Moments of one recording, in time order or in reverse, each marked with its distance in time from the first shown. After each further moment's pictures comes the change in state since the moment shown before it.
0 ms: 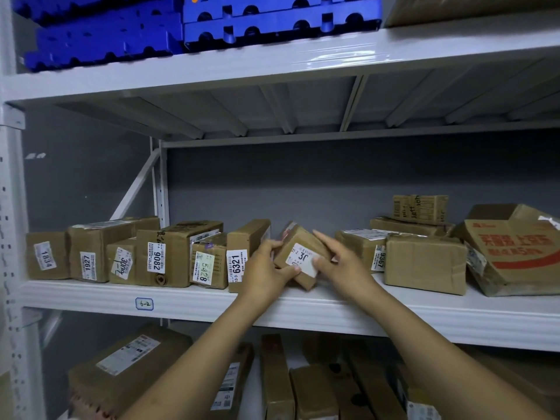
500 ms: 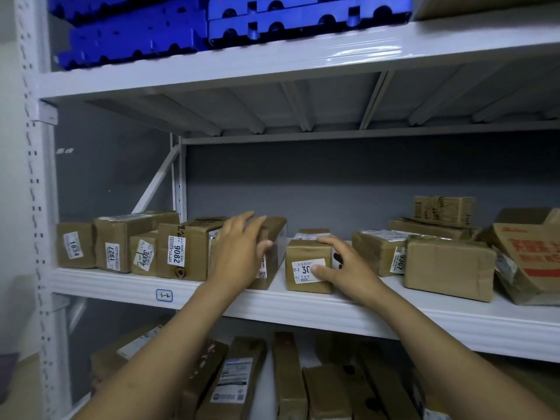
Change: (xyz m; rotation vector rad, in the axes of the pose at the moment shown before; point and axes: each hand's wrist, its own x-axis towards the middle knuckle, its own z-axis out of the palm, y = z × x) left_hand 0.018 -0.022 -0.067 0.647 0.193 0.282; right_hand 0.006 0.001 0.013 -0.079 -0.104 0.024
